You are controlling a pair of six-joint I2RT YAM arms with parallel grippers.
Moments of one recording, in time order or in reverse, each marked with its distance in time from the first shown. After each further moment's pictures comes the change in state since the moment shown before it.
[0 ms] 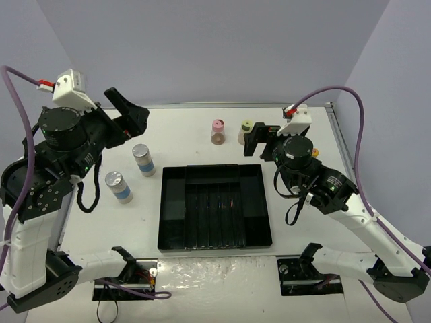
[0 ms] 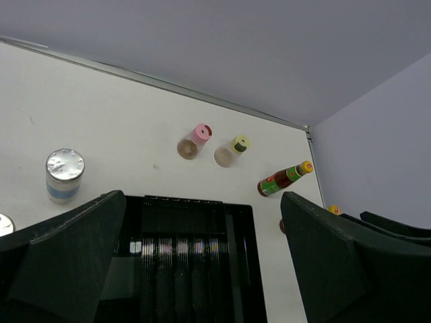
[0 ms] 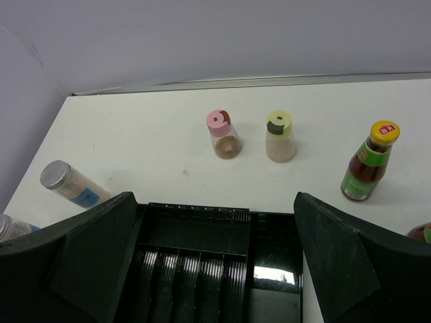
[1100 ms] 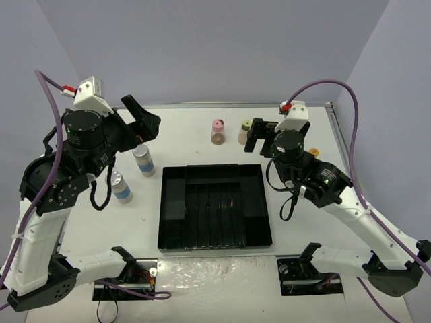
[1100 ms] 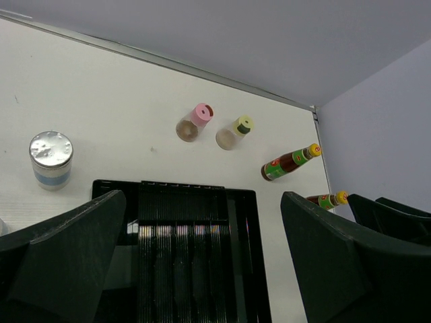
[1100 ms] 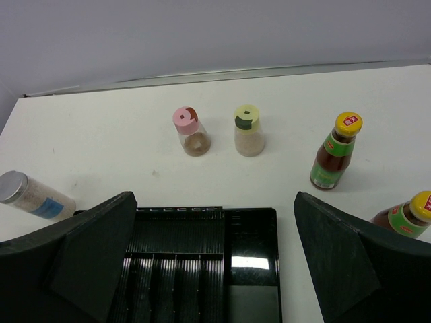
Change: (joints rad) left arm 0.001 -0.047 -0.182 0.071 0.037 -0.037; right arm -0.012 0.066 0.058 -0.080 0.096 0.009
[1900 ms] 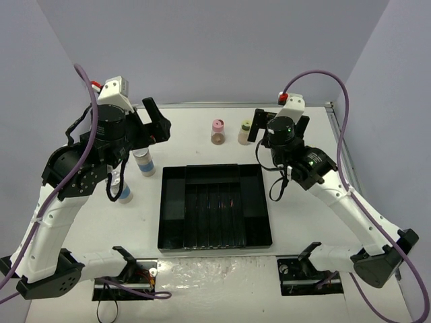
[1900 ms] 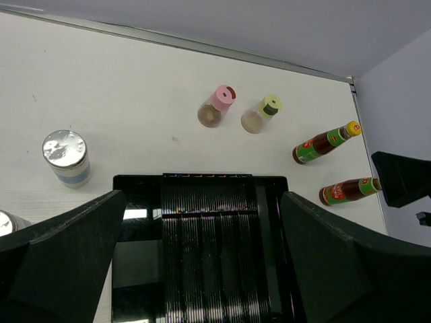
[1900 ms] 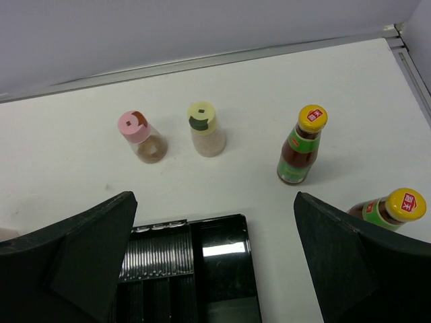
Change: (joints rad) left arm 0.000 0.059 -0.042 0.015 0.010 0.087; right arm -0.145 0.114 0.001 0.007 -0.011 0.022
